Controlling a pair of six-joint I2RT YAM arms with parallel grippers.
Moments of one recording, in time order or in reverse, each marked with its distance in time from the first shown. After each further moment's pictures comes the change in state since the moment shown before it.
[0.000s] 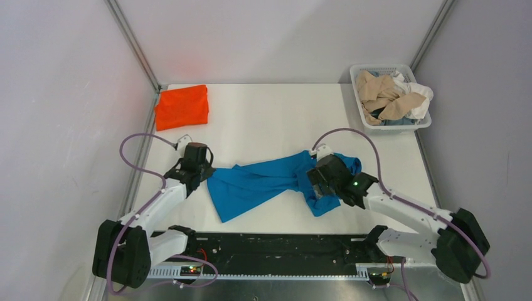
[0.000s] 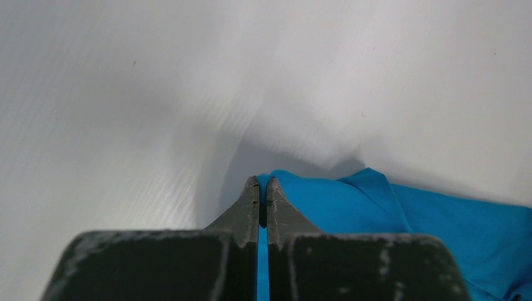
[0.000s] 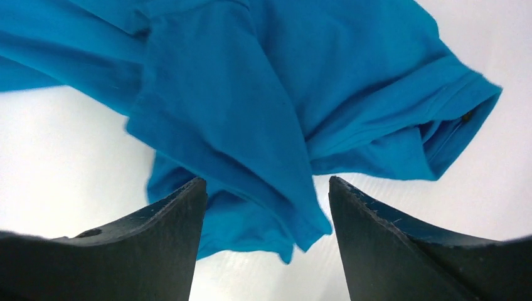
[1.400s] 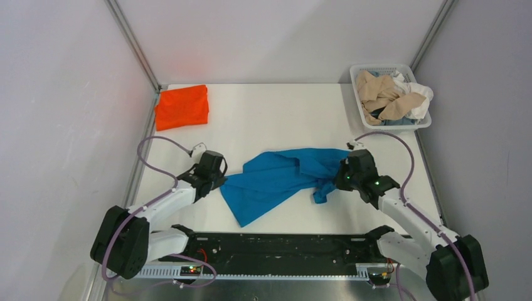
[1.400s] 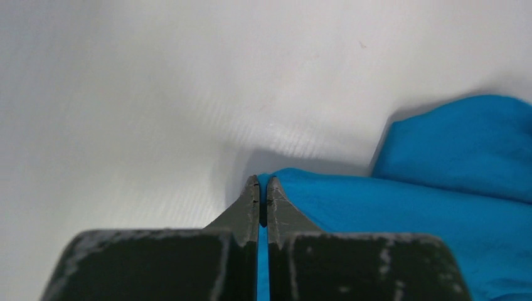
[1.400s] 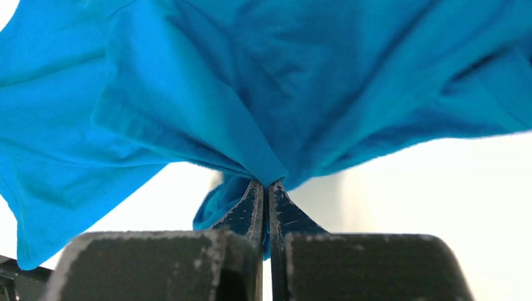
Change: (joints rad) left arm -0.185 0.070 -0.059 0.048 -0.031 -0.097; right arm -0.323 -0.060 -0.095 0.095 -0.267 0.278
